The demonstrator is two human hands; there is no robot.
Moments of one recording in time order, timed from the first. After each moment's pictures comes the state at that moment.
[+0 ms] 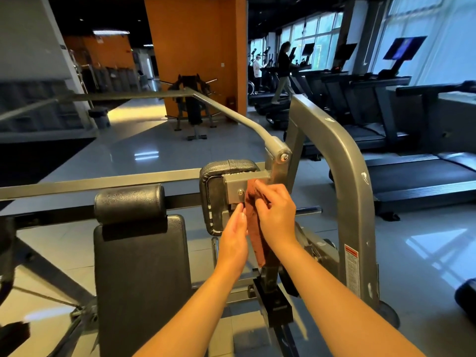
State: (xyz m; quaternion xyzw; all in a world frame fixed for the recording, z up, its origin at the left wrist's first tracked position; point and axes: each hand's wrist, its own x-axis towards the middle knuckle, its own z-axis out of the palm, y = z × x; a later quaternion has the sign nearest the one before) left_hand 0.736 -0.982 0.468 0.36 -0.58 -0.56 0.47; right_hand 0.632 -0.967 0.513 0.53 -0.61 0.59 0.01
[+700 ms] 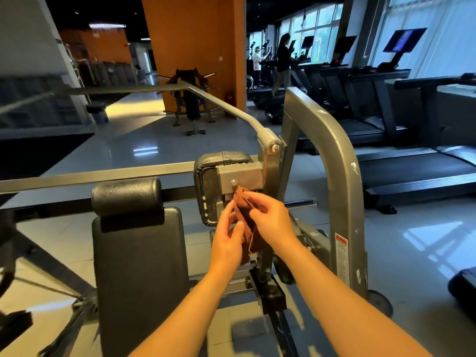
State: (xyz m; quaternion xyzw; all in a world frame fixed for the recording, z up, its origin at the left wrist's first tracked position) left_hand 0.748 -0.962 0.451 0.37 -0.60 -0.53 0.48; right_hand 0.625 -0.939 0.500 0.54 -0.60 0.55 -0.22
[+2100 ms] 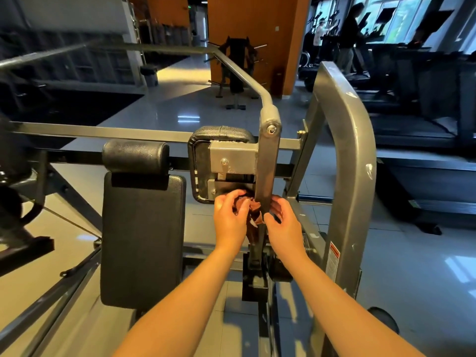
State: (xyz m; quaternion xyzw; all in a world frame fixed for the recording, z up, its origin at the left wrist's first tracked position) left_hand 0.667 -0.987 0.417 0.53 -0.59 -0.29 0.54; right_hand 0.544 -0.940 0.430 0.51 -0.61 0.53 -0.31
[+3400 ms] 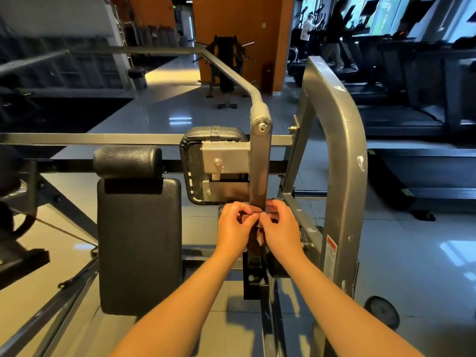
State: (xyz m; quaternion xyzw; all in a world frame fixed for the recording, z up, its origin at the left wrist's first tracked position) left_hand 0.667 -0.976 0.407 0.48 -0.66 -0.34 0.47; right_hand 0.546 -0.933 0.425 0.50 -0.64 0.51 -0.28
